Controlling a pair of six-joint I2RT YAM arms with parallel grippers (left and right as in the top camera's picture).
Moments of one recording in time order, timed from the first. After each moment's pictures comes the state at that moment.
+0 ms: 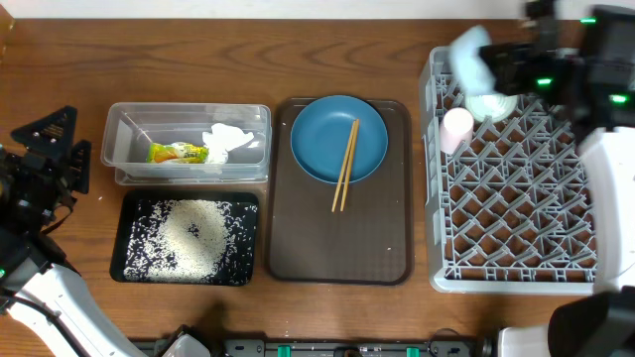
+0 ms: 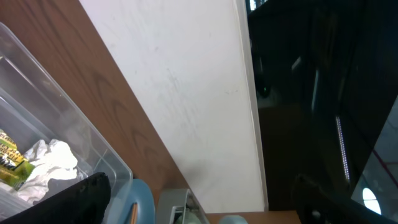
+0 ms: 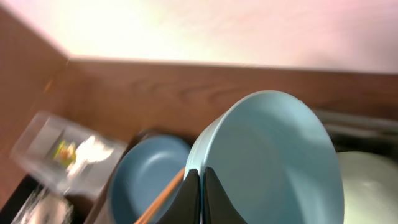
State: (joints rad) left arm 0.89 1.14 0.92 -0.10 1.17 -1.04; right arm -0.17 1.61 1.54 -0.57 -0.69 0.05
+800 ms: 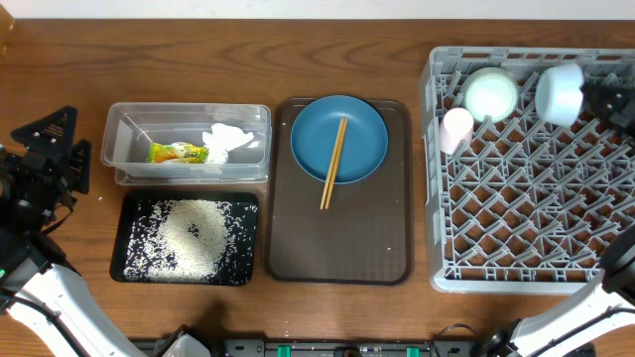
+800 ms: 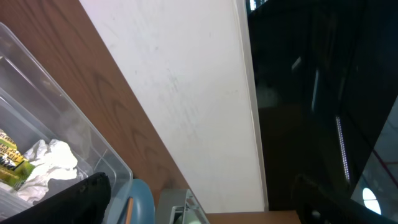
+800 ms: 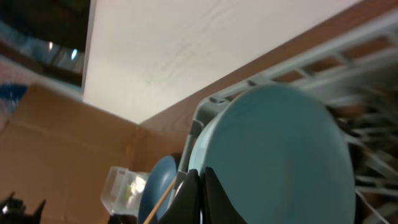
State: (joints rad) left arm 0.89 1.14 0.92 -0.10 1.17 -1.04; right arm -0.71 2.05 1.54 -0.42 -1.33 0.12
